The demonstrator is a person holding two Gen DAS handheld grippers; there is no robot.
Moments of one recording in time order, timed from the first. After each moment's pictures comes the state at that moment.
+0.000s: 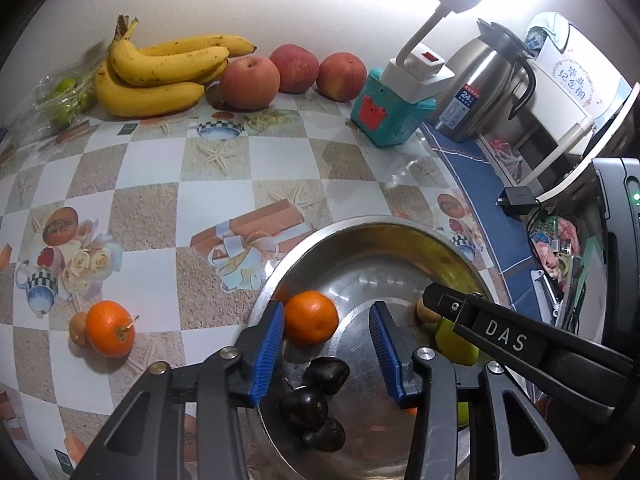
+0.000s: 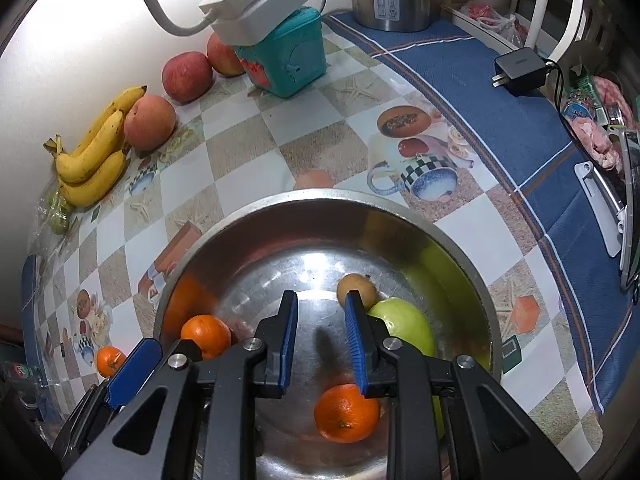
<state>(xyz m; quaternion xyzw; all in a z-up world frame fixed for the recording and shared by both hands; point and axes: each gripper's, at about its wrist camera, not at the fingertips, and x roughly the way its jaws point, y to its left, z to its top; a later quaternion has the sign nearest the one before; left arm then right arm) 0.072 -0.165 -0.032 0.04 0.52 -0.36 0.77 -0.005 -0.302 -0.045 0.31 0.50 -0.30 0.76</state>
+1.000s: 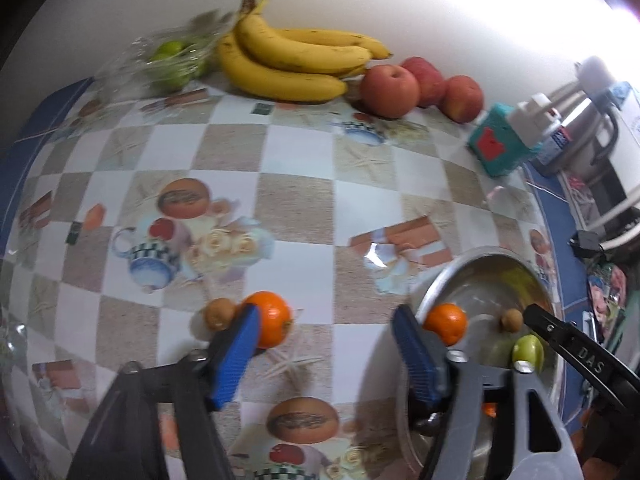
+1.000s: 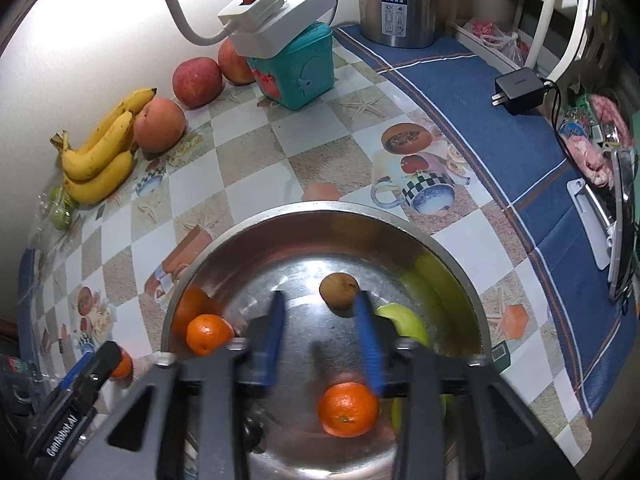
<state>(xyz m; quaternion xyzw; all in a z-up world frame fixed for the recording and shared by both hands) 0.120 -0.092 -0.027 0.03 0.56 -0.22 0.80 0.000 -0.294 -0.031 0.28 0.50 -0.30 0.76</state>
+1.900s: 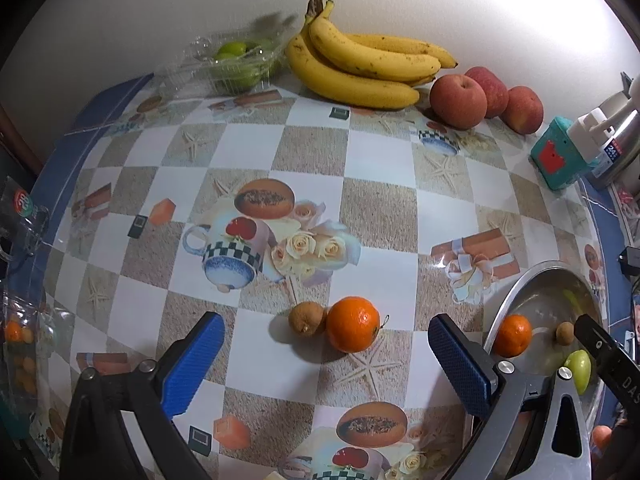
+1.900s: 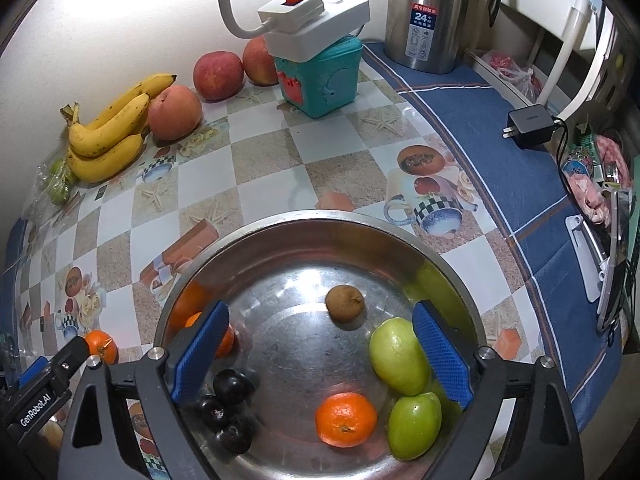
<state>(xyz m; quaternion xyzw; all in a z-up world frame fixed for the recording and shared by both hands) 0.129 -0.066 -0.028 0.07 0.55 -0.13 0.82 0.010 -0.282 -0.030 0.22 0.50 -0.30 0.78</state>
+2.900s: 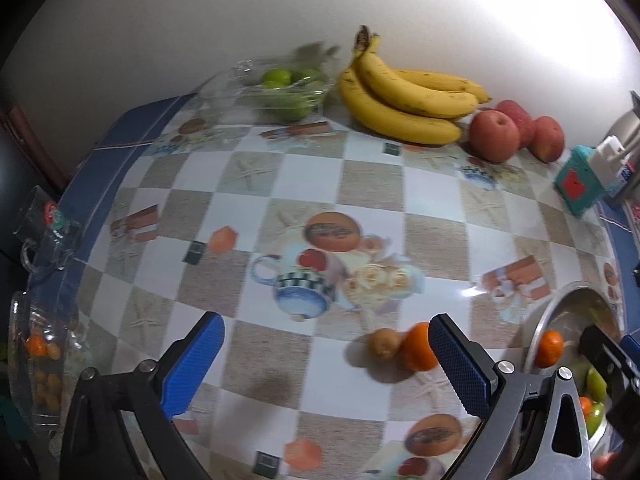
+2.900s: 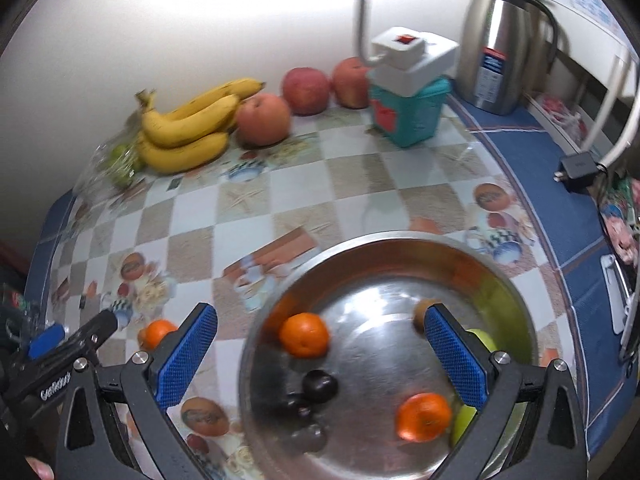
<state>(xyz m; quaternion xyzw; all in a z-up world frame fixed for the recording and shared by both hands) 0.143 -0.017 -0.012 0.08 0.51 -0.09 0.85 0.033 -0.227 -0.009 0.19 0.47 -0.21 0.84</state>
